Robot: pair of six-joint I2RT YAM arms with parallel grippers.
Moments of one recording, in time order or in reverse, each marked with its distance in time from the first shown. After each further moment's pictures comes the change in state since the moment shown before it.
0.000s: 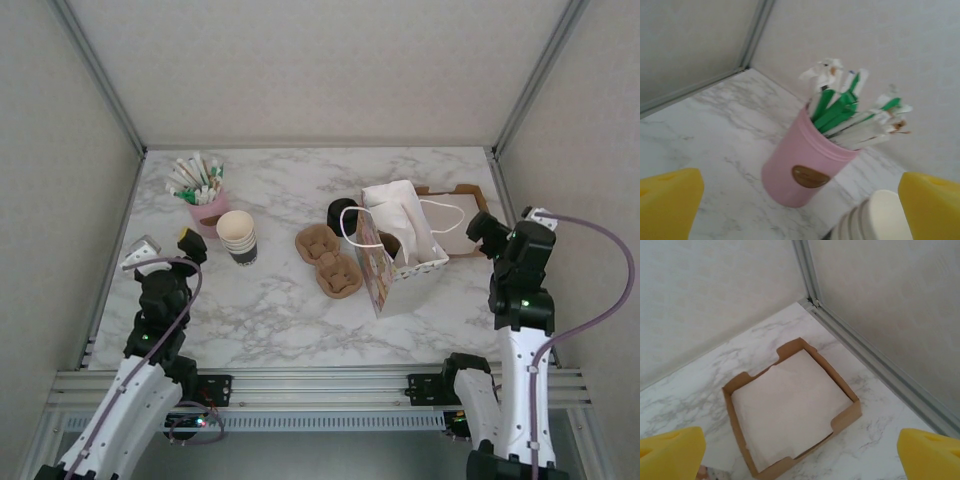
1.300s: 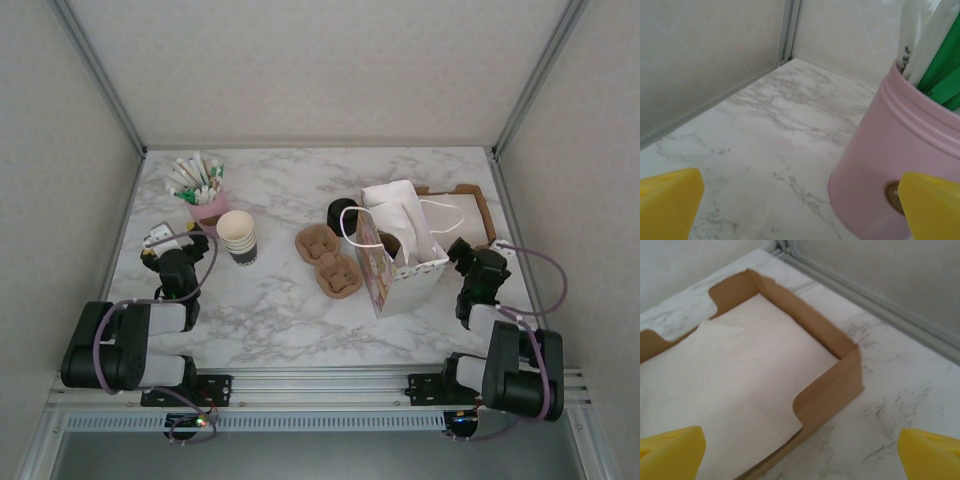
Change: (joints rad) left arm 0.169 0.888 -0.076 0.940 0.054 0.281; right arm 0.009 0.540 -0.595 1.114 0.052 0.020
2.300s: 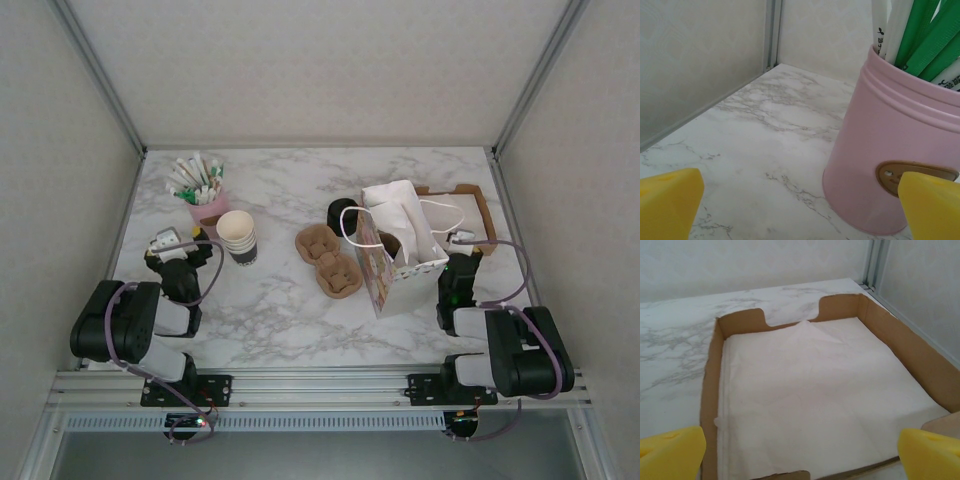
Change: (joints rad) left arm -0.002 0.142 -0.069 0.268 0.069 0.081; right arm 0.277 0.083 -0.074 0.334 0.082 -0.278
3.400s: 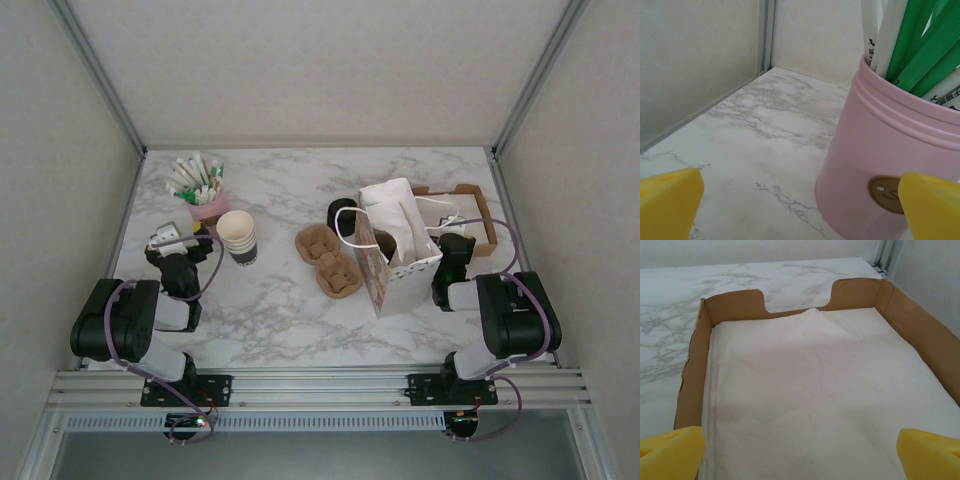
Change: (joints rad) left arm 0.011 0.006 0.043 -0.032 0.027 0.000; right arm -0.010 0.220 0.190 -0.091 0.003 -0.031
